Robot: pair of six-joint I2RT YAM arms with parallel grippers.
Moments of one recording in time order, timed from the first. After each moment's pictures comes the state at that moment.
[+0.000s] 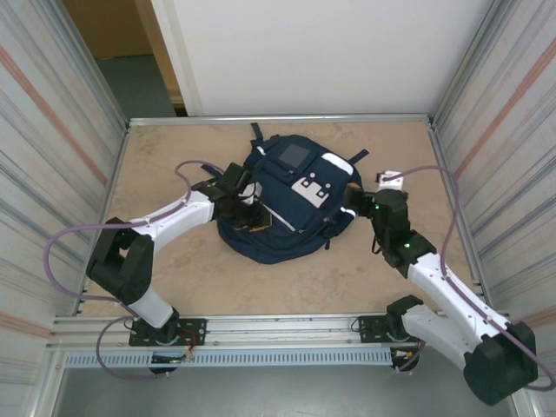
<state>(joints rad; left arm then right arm) -0.58 1.60 1.11 -0.61 0.40 -0.64 0.40 0.87 0.58 -0.09 0.45 0.31</state>
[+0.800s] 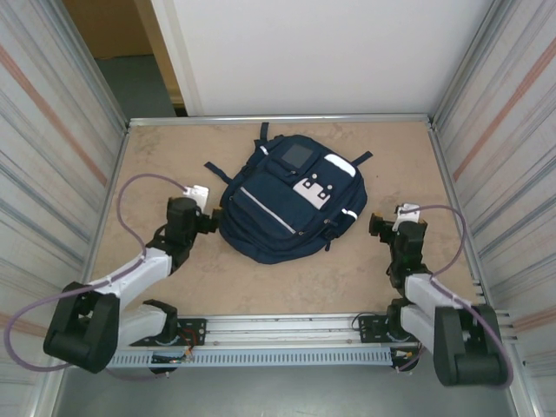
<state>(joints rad) -0.31 1.15 0.43 0.22 -0.28 0.13 0.03 1.05 0.11 0.54 0.20 0.08</state>
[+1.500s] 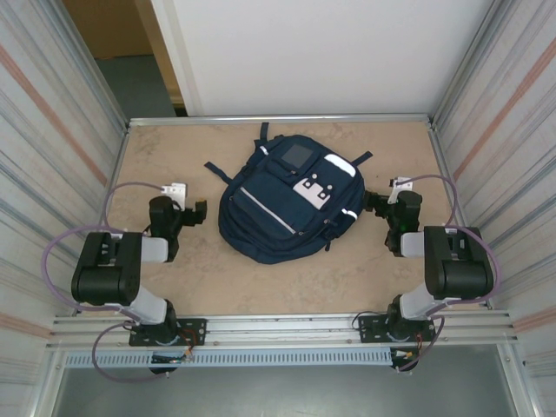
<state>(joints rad) -0.03 1.53 0.39 0.72 -0.01 0.08 -0.04 1.54 0.39 0.73 0.01 0.10</state>
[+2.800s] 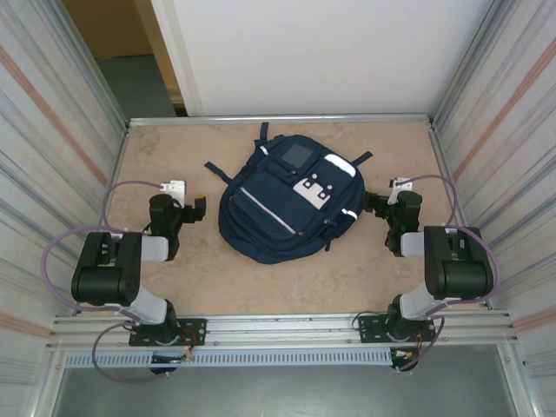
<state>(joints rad) -0.03 1.53 0.39 0.71 -0.03 0.07 -0.04 1.54 0.39 0.72 0.01 0.10</state>
